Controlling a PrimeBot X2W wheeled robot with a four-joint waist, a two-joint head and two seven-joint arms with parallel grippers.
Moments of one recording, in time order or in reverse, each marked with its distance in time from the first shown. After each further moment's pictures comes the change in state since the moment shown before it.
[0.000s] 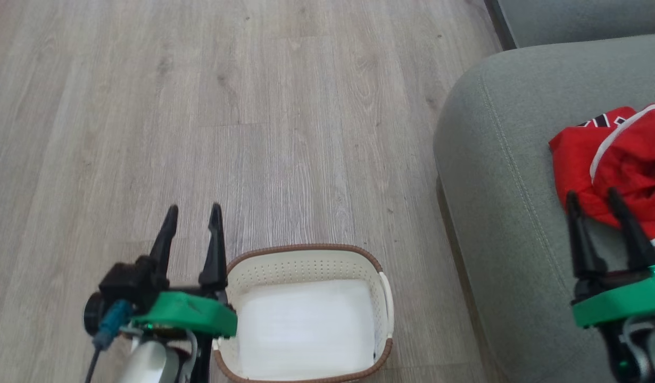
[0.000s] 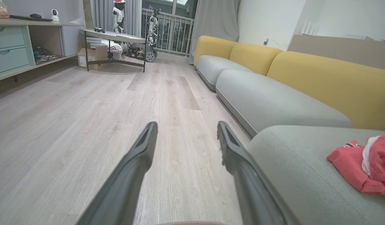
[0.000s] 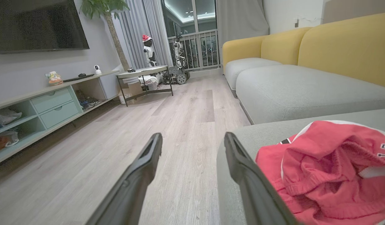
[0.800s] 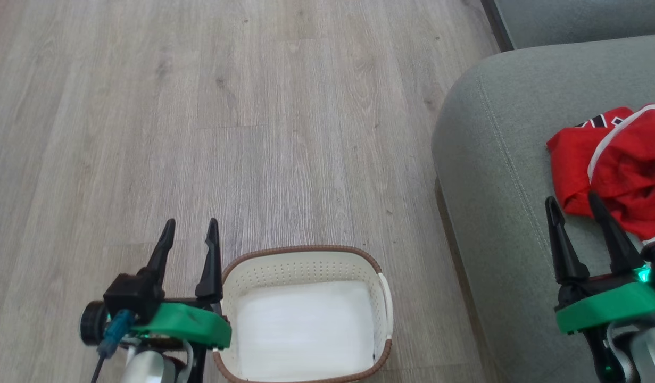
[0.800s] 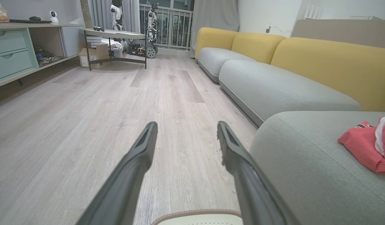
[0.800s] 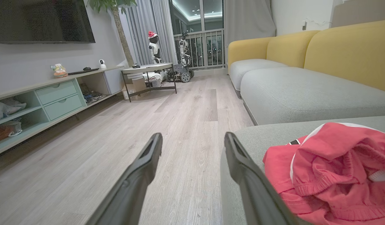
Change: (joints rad) left arm 0.047 -0.114 0.169 0.096 0.201 -0.161 0.000; right arm 0.009 0.050 0.022 -0.010 -0.084 0.000 0.000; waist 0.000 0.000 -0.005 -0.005
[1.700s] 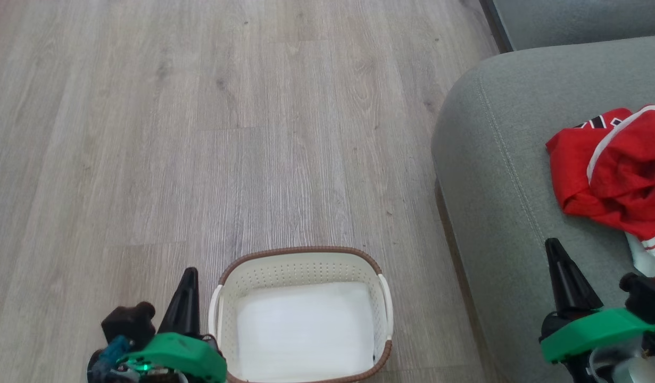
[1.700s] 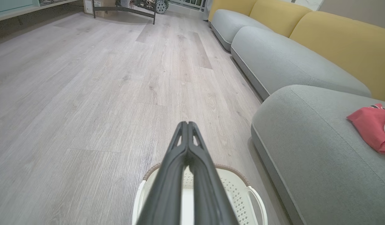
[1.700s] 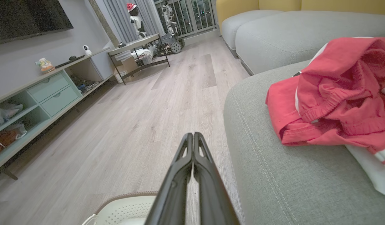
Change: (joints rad) left arm 0.068 -0.005 0.016 0.116 -0.108 -0.023 0.030; right arm 0.054 0.053 0.022 0.108 0.101 0.000 0.033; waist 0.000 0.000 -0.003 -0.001
